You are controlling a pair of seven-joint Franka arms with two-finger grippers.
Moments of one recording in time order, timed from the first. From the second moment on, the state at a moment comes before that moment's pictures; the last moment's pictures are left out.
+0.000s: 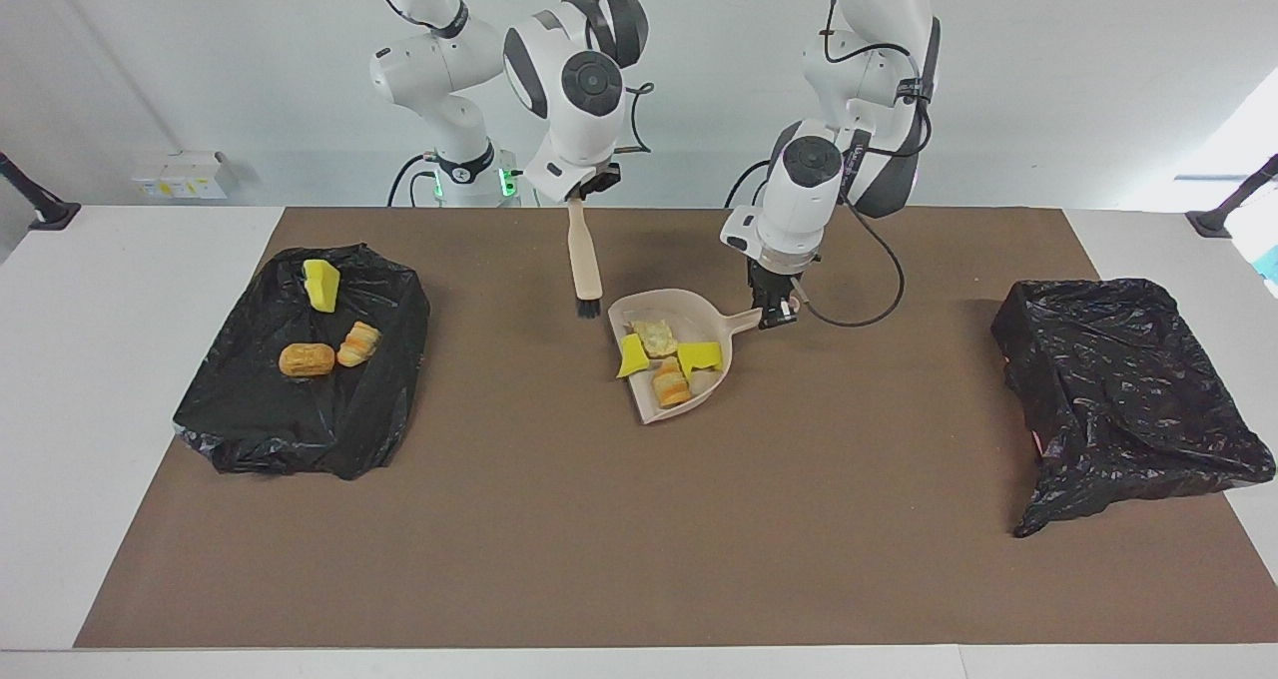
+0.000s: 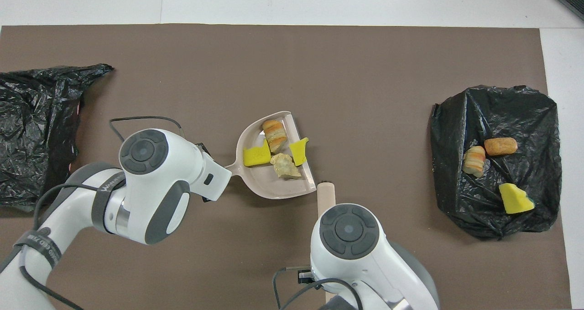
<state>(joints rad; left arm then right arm) -0.44 0.09 0.00 -2.15 -0.12 2.24 0.99 0.58 -0.14 0.12 -2.16 0.27 1.68 0.64</state>
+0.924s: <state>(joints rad) -0.15 0.12 0.01 -1.86 -0.34 2.03 1.33 0.66 -0.15 0.12 -2.34 0.38 1.86 0.61</state>
